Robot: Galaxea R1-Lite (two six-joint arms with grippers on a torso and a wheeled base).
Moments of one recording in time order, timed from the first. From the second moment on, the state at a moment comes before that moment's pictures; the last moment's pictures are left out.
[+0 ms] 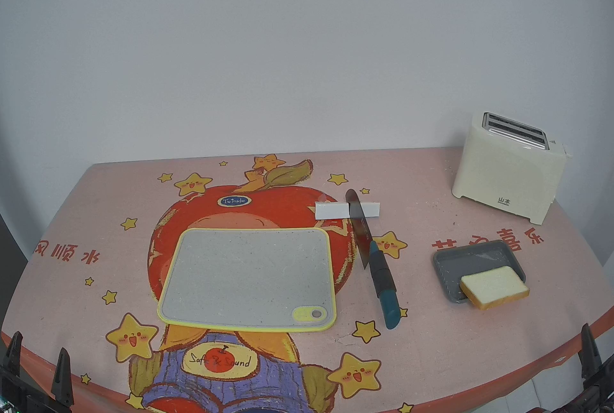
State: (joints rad) left arm 0.00 0.02 -0.02 -0.01 -0.02 0.01; right arm 0.00 0.02 -0.02 -0.10 0.00 0.01
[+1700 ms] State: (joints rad) left arm 0.00 0.02 -0.02 -0.01 -0.02 0.01; right arm 0.08 0.27 -0.17 0.10 0.35 1.09
